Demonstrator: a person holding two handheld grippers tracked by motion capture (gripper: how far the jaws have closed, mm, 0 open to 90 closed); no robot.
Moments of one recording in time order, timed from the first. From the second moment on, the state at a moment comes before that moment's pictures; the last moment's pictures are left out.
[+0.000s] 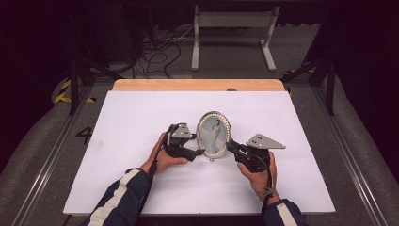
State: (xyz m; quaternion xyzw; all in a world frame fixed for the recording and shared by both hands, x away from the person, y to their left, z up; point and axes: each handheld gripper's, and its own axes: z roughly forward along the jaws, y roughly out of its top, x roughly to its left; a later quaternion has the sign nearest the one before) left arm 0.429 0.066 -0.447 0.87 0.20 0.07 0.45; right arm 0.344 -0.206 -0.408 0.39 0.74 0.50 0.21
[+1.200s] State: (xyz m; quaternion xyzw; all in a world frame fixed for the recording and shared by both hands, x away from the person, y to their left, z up) left arm 0.431 0.073 -0.444 0.85 0.21 0.07 0.48; right arm 0.353 -0.205 -0.409 0.40 0.74 0.50 0.21
